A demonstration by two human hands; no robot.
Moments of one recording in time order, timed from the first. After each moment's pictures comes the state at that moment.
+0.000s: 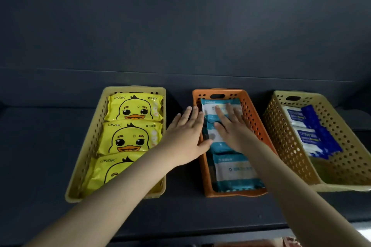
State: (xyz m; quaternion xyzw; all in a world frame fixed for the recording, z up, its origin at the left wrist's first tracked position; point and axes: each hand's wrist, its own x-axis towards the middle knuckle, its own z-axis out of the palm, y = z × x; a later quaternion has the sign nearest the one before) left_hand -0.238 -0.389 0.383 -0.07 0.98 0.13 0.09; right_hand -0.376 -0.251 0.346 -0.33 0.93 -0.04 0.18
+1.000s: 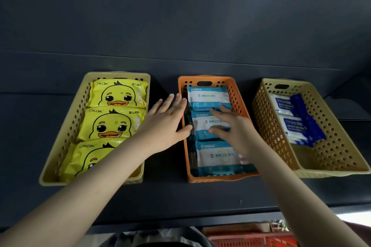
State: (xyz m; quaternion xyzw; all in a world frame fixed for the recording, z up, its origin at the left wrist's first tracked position) left_hand -0.234 -0.387 0.376 -0.09 0.99 0.09 0.05; right_hand -0.349 -0.197 0.375 -0.36 0.90 -0.23 0.14
